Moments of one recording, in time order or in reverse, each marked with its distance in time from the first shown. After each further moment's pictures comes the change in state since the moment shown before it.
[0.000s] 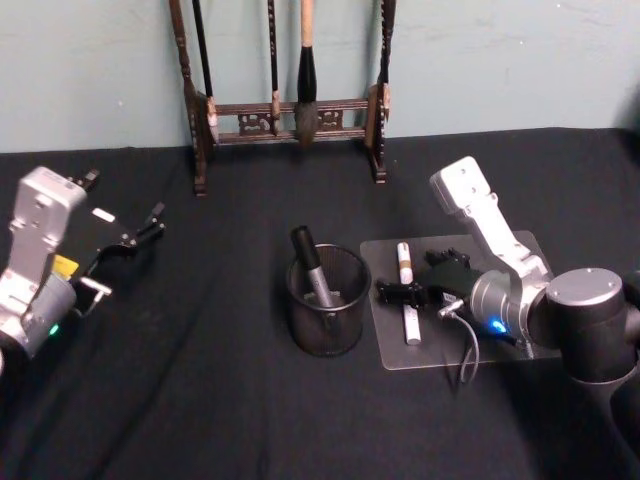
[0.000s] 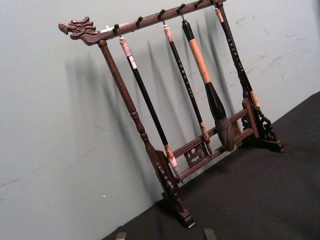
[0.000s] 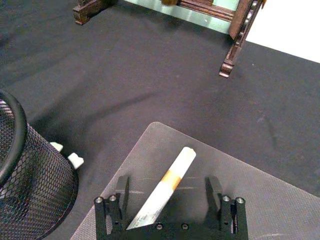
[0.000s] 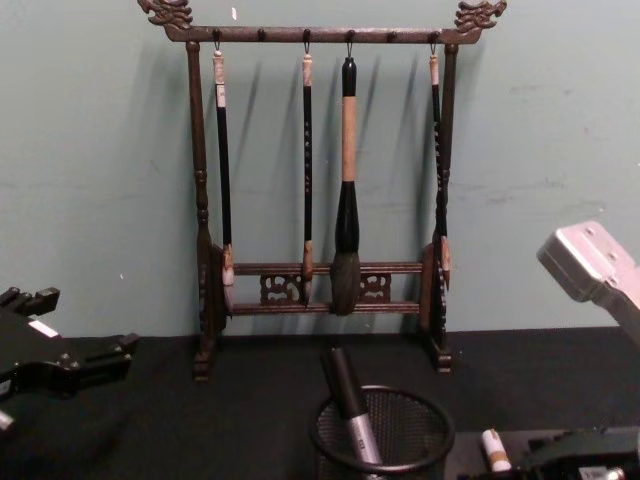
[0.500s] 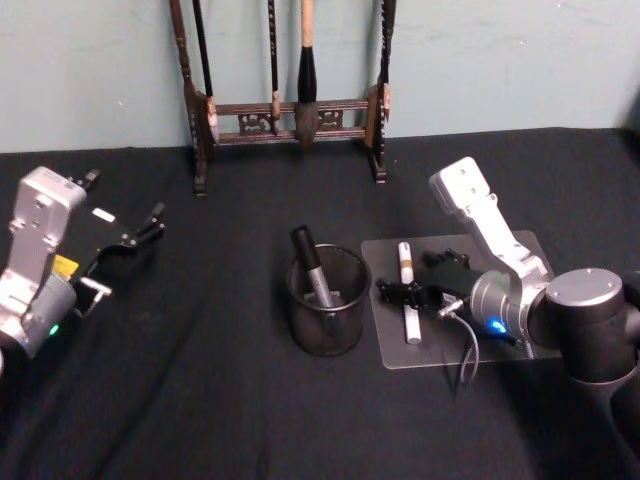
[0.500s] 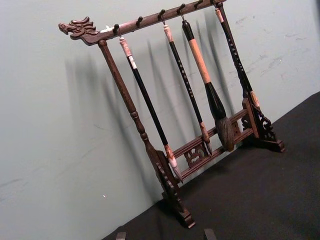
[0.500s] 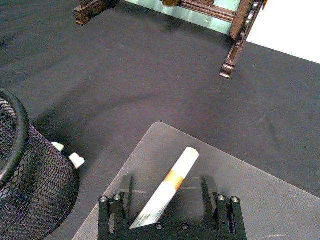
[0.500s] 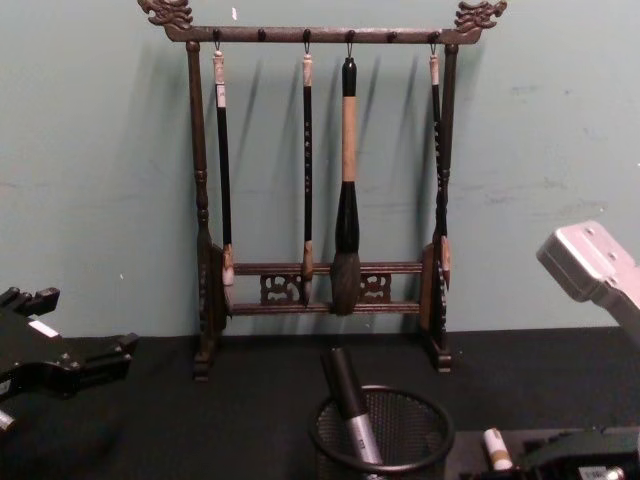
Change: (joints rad) left arm 0.000 0.000 0.000 0.000 0.000 0.000 0.000; right arm 0.000 0.001 0.000 -0.001 0.000 -0.001 0.001
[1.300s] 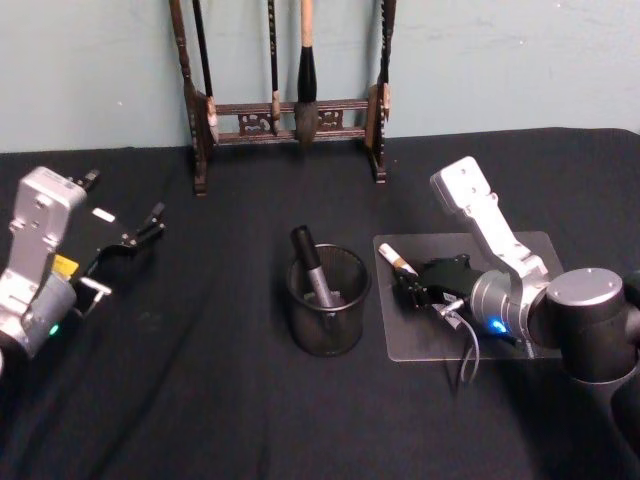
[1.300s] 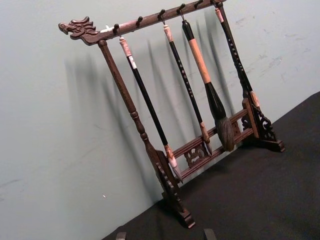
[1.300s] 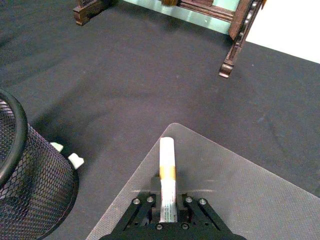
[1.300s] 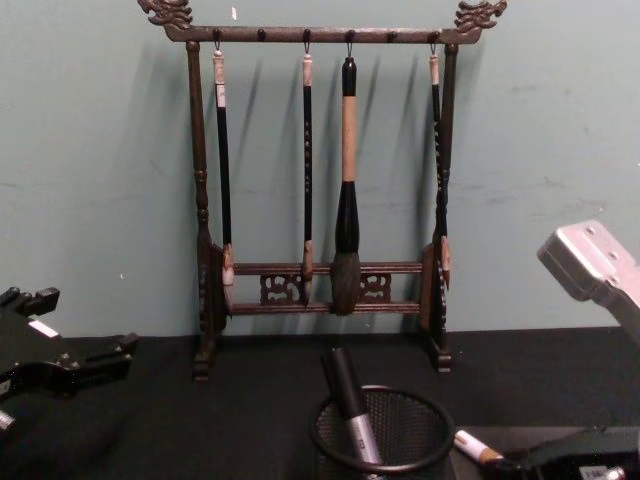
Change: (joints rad) left arm 0.000 0.000 0.000 0.000 0.000 0.000 0.000; right arm 0.001 0.001 0.000 0.000 0.003 0.001 -0.002
